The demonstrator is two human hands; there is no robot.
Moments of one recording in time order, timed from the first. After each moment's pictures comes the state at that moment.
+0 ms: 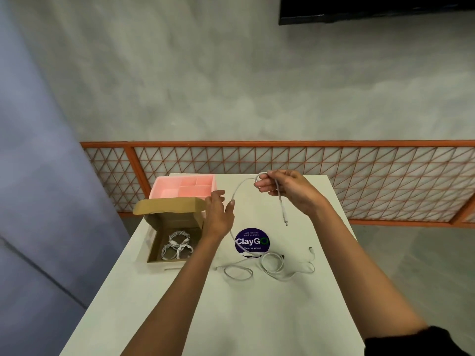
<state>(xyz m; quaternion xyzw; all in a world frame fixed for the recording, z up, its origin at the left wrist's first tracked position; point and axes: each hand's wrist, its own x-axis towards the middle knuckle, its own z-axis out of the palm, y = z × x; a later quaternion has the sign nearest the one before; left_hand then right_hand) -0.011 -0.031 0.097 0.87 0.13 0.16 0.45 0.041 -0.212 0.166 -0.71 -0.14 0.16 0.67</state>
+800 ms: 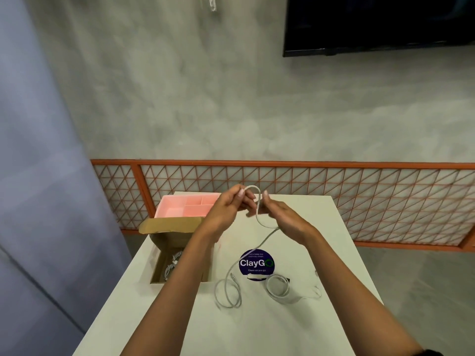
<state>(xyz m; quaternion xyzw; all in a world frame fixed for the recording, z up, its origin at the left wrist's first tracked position) -0.017 -0.024 0.179 0.75 -0.12 0.06 0.65 0.025 -0.189 0.156 -0.77 -0.21 0.17 0.58</state>
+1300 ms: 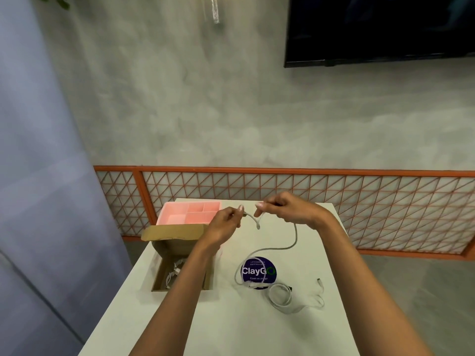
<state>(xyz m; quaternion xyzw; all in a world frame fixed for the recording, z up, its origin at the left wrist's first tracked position) -0.020 -0.015 0.170 0.83 0.05 0.02 0.56 0.020 -0.199 0.221 -0.85 -0.30 0.15 0.41</state>
